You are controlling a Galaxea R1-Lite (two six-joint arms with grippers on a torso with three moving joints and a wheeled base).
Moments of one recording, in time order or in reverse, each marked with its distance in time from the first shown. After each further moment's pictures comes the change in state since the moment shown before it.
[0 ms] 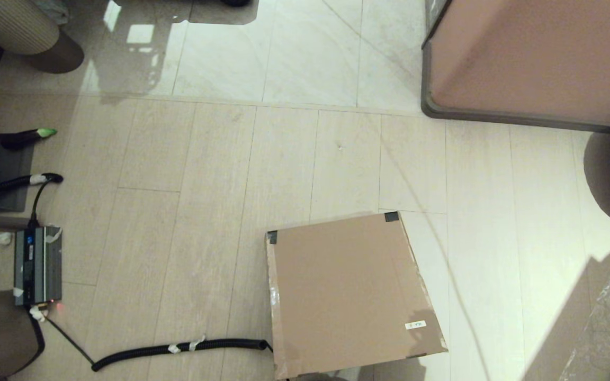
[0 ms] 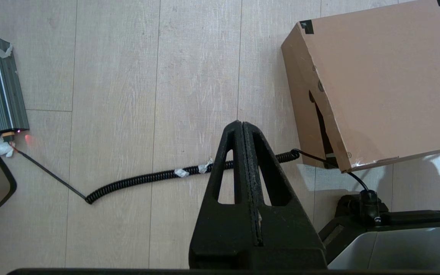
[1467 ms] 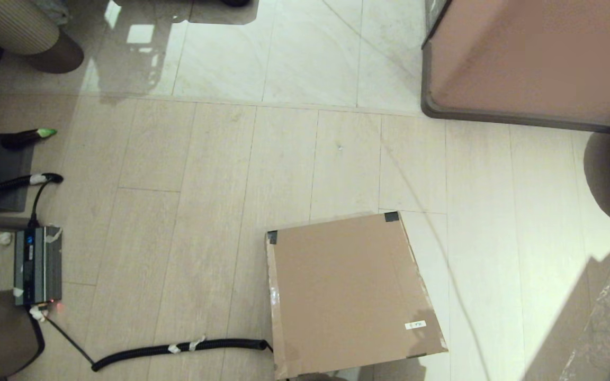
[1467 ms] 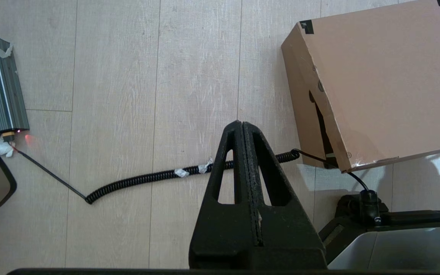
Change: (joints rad) left arm 0.000 0.000 0.000 0.000 0.000 0.000; right arm 0.000 0.000 0.001 -0.001 -0.022 0.059
